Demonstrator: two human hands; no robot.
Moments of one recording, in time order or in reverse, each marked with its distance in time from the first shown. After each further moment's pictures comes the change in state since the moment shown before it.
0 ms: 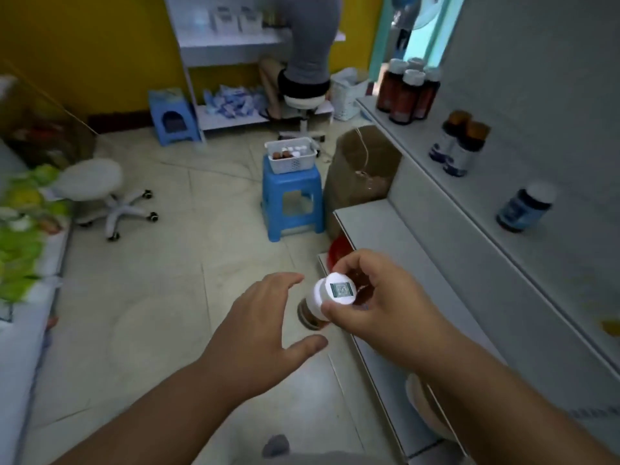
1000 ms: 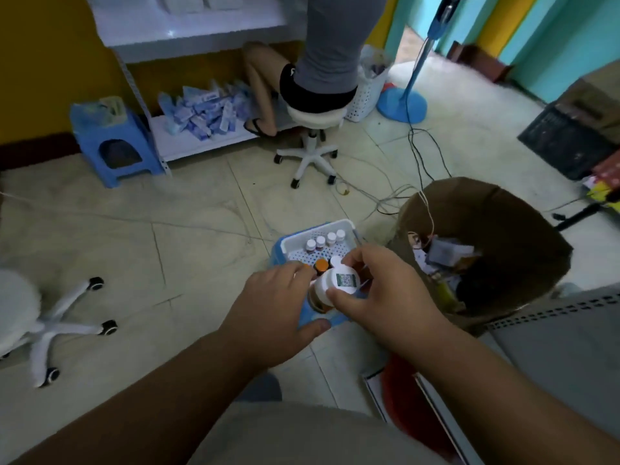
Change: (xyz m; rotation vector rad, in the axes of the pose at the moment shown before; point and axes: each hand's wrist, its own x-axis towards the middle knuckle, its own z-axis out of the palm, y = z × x) left_hand 0.745 -0.378 -0.126 0.265 -0.284 0.134; right_hand 0.811 0.066 0.047 -0.147 0.077 0.206
